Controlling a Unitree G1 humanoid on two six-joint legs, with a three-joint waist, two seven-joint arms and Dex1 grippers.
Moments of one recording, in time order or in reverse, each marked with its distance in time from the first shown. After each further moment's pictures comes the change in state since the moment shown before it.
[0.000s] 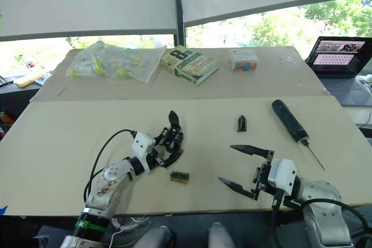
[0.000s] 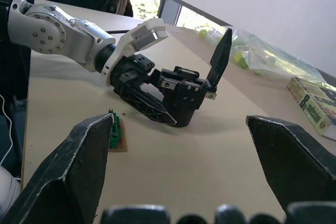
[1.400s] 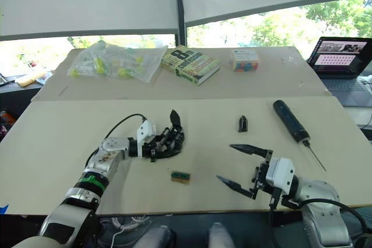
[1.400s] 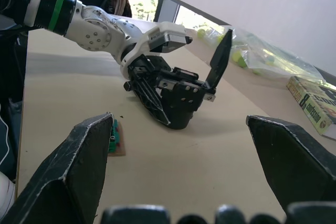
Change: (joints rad) left arm -0.390 0.100 -0.036 0.610 0.006 -0.276 -0.514; right arm 0.008 -0.011 0.019 -0.022 -0.002 0.004 -0.045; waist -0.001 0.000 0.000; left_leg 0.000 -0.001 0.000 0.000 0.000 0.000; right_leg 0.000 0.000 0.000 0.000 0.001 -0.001
